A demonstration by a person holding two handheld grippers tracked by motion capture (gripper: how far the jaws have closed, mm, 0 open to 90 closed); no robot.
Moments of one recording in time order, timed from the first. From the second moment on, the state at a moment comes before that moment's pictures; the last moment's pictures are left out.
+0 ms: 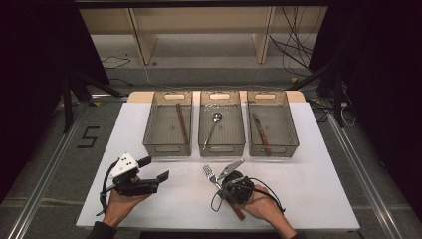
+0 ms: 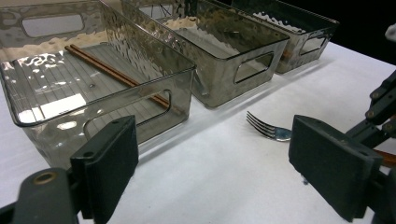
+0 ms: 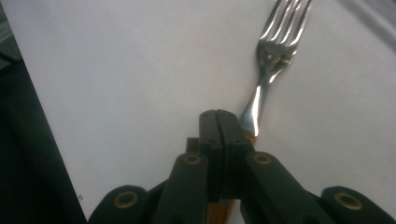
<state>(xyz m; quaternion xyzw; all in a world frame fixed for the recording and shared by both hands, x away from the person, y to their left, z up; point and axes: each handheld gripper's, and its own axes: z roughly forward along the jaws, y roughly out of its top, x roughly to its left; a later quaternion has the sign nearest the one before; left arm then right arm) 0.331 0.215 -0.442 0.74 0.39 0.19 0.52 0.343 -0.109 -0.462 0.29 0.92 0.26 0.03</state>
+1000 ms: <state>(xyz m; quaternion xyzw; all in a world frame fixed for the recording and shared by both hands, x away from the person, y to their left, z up) 0.330 0.214 -0.442 0.74 0.38 0.19 0.52 0.340 -0.101 -0.459 0.34 0.93 0.15 0.05</state>
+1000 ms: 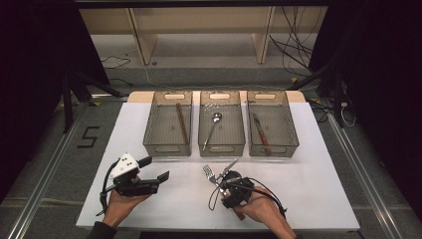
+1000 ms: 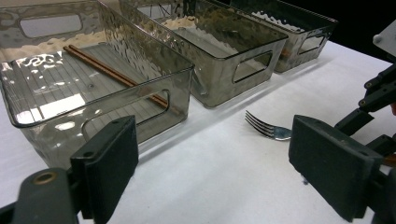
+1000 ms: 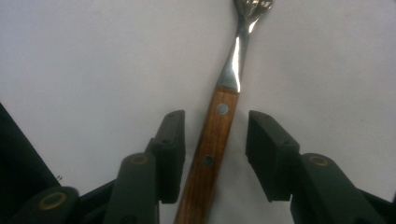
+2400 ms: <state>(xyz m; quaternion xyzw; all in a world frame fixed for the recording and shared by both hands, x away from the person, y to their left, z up) 0.331 0.214 -0.442 0.74 0.38 0.19 0.52 0.355 -0.114 -0.430 0.34 0.92 0.20 0.04</state>
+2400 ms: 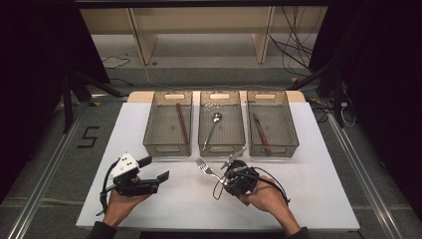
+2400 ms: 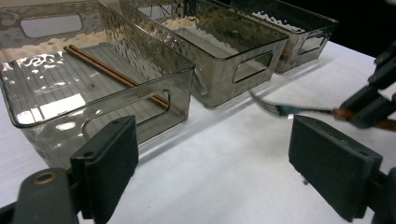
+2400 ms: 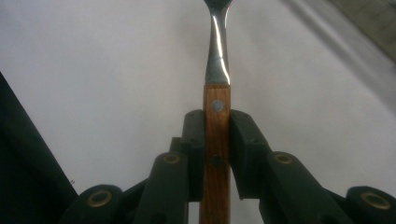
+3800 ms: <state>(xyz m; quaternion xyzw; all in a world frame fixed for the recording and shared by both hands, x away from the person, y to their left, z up) 0.330 0.214 -0.442 0.73 0.38 0.19 0.53 0.390 -0.162 -0.396 0.39 0.87 0.30 0.08</state>
